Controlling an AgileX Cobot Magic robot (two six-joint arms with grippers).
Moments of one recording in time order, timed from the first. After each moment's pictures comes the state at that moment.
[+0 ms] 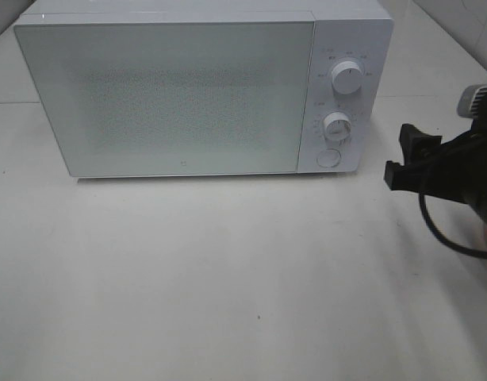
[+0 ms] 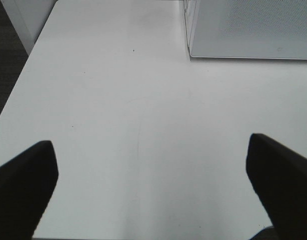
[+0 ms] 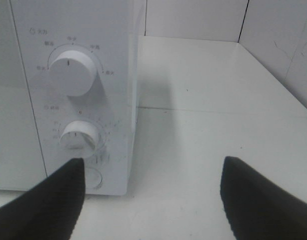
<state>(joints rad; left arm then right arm) 0.11 0.00 -0.52 -0.10 1.09 0.06 0.58 1.44 -0.23 0.67 -1.12 -0.37</state>
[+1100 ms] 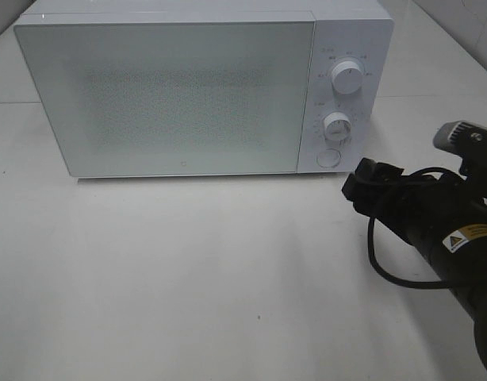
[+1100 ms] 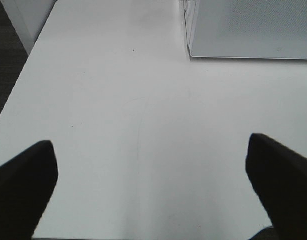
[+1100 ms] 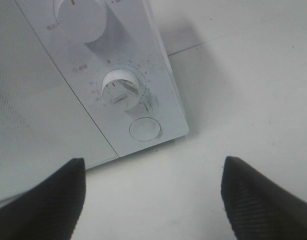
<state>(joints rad) 0.11 0.00 -0.52 -0.10 1.09 0.06 0.82 1.66 -0.26 0.86 -1.20 0.18</state>
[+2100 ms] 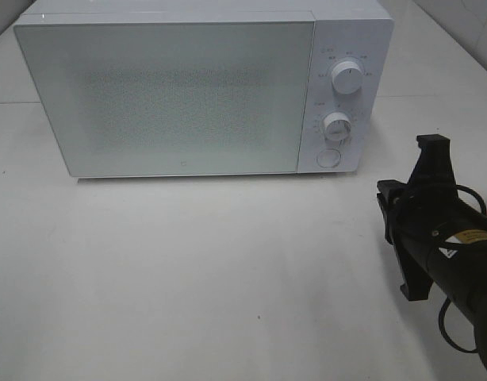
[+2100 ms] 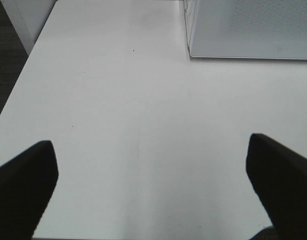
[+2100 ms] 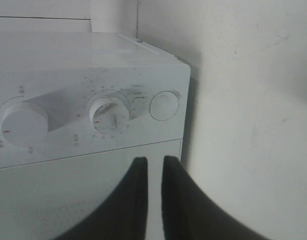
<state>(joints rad) 0.11 0.00 -0.52 -0.10 1.09 0.06 0.82 1.66 -0.26 0.86 -1.12 1.31</state>
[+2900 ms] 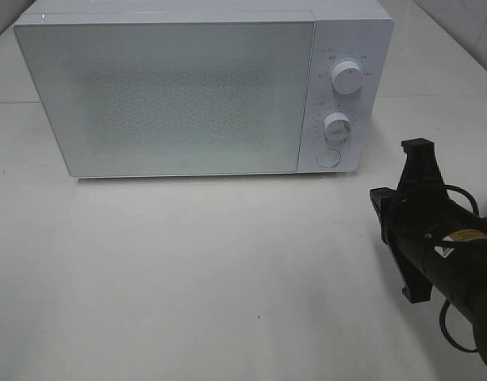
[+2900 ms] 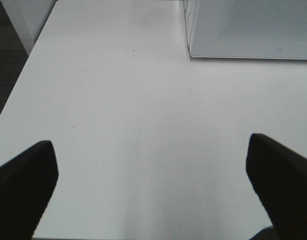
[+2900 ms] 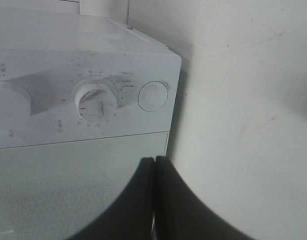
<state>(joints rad) 0.11 0.00 -0.52 -0.10 1.09 0.06 0.79 1.66 -0.27 0.81 -1.08 1.24</state>
